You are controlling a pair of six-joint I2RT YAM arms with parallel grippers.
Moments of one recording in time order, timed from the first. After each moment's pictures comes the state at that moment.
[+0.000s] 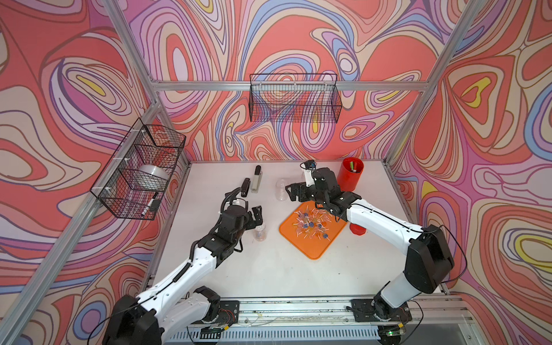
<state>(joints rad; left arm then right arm) -0.47 0.97 0.60 -0.14 -0.26 -0.62 0.62 1.62 1.27 -0.16 -0.05 0.32</state>
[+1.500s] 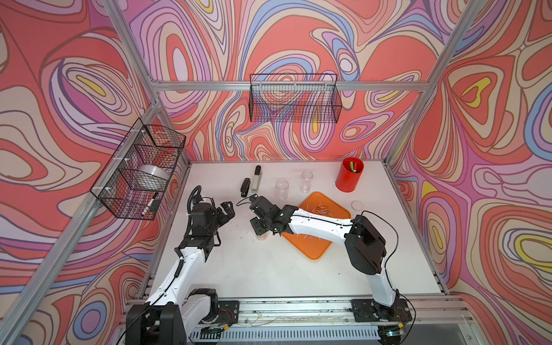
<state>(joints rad) 0.00 1.04 0.54 -0.05 0.04 -0.63 0.99 2.09 1.67 -0.50 0.14 0.33</state>
